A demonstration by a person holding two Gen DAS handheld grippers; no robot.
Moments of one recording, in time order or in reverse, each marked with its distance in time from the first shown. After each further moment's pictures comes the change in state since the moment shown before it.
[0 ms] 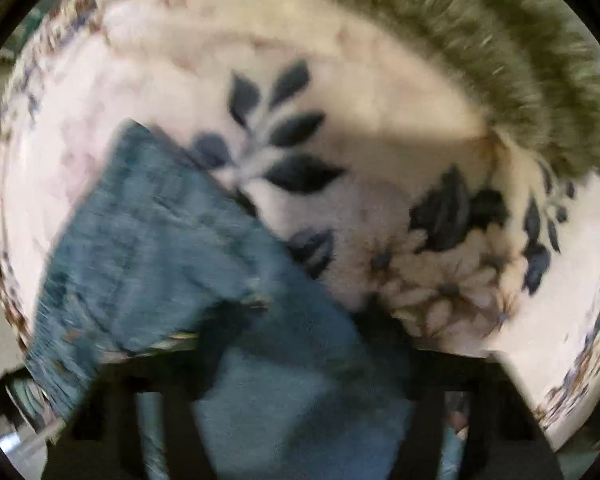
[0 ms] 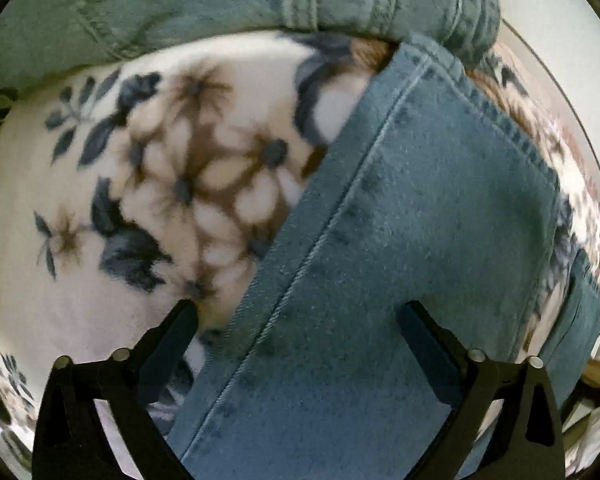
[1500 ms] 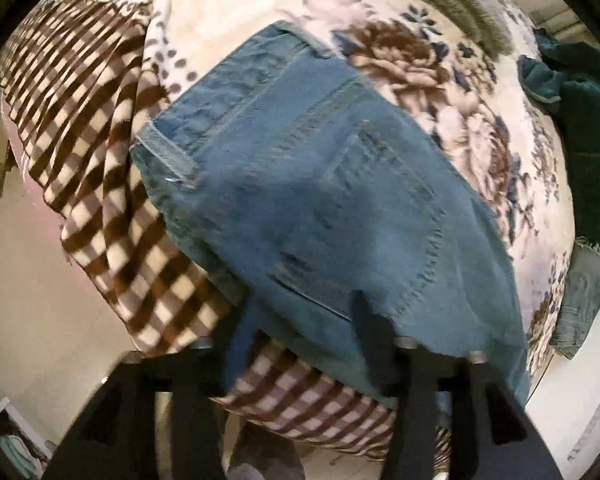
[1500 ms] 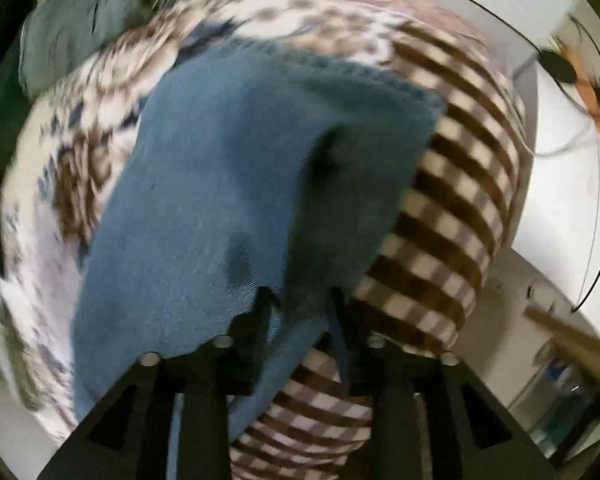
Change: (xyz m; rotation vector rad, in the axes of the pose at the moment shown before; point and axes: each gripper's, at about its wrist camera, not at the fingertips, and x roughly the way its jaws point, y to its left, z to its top) left arm -0.041 0.272 -0.248 0.127 -0.044 -0.315; right arm -0.025 -0.393 -0.175 0.072 0.017 0.284
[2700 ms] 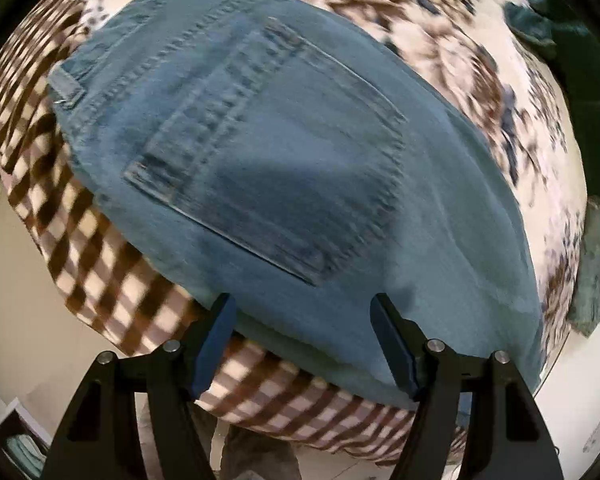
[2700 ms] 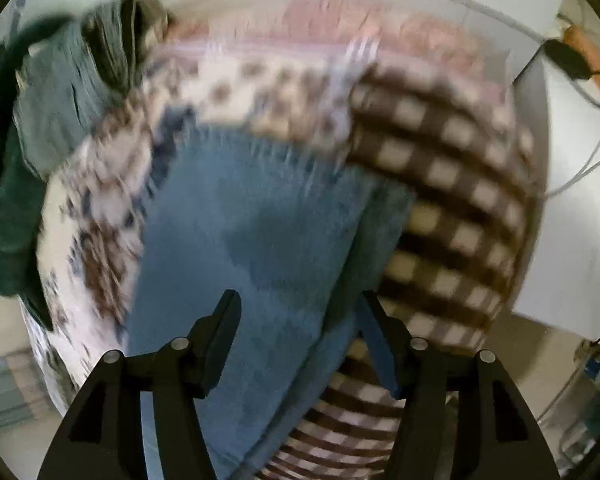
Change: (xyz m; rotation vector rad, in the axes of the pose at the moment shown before) left arm 0.059 -0.050 -0.040 0.036 0.067 0.040; right arm 0.018 -0.028 0.056 0.064 0.013 0.099
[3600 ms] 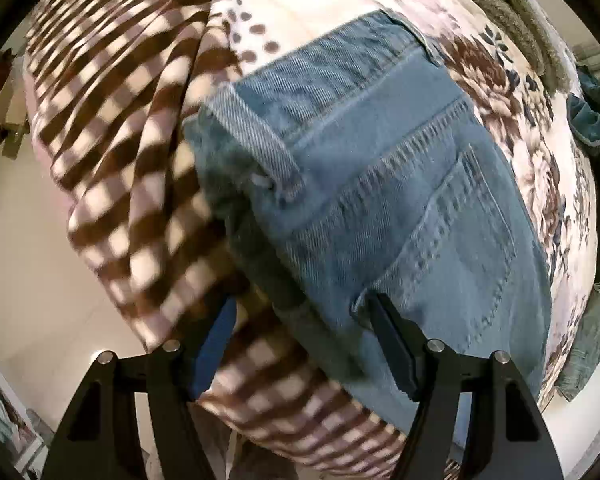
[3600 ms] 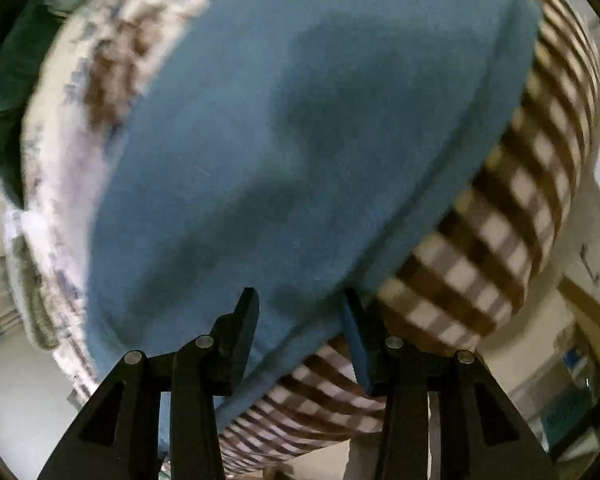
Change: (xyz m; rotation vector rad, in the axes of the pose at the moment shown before) left arm -0.015 0.119 0.051 -0.178 -0.067 -0.003; right arm 0.048 0.053 -0.139 -0.144 0.277 -0.056
